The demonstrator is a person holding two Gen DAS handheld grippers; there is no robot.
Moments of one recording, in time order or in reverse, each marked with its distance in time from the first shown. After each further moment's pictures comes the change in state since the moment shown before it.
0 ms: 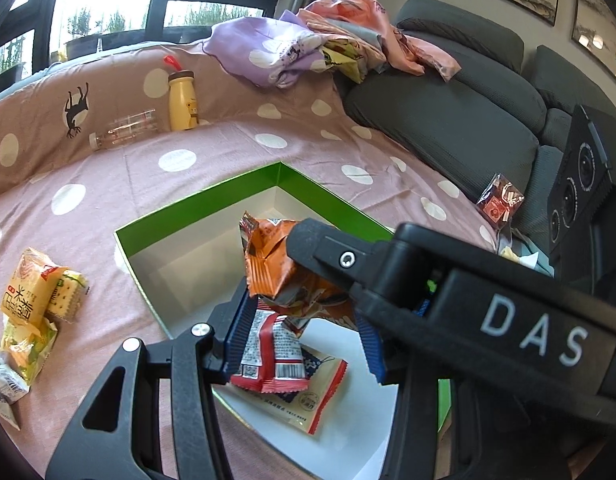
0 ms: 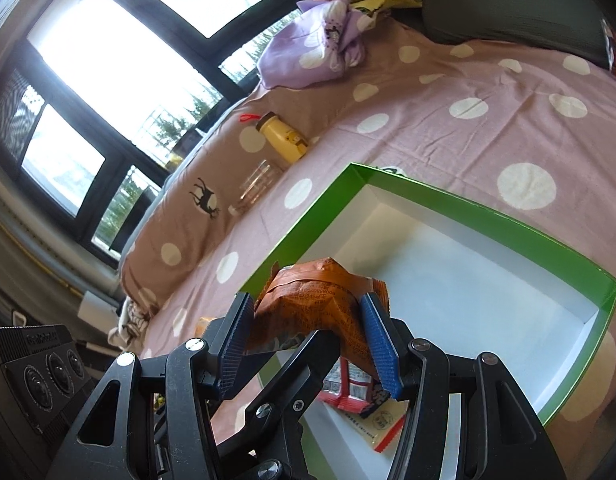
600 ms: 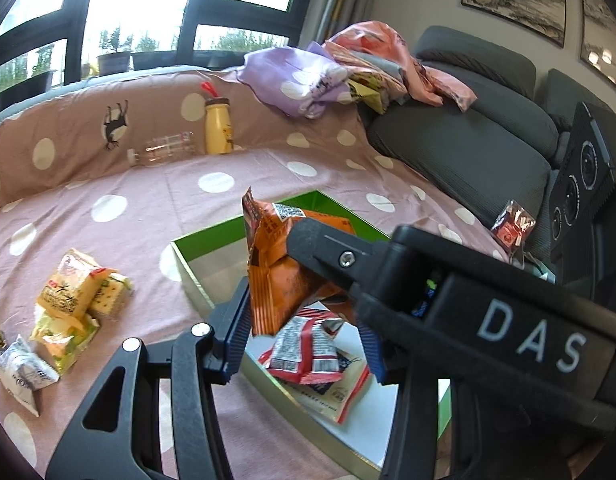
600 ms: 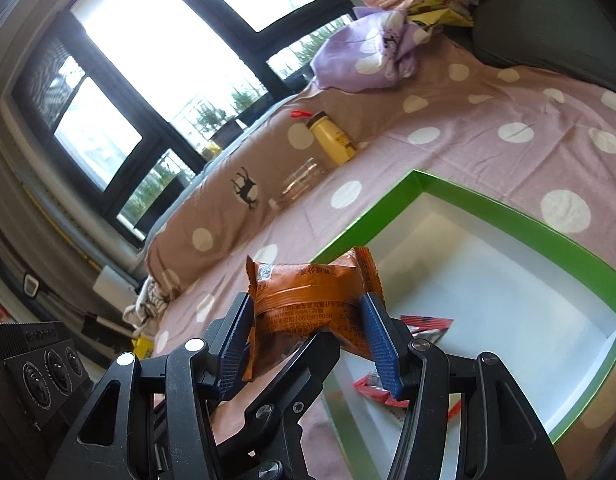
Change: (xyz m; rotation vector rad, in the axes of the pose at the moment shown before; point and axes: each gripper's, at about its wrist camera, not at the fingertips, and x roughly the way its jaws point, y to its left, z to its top) left arm -0.035 0.016 -0.007 -0.028 -0.101 0.073; right arm -0.005 0.039 -0.015 -0.120 -0.018 0.083
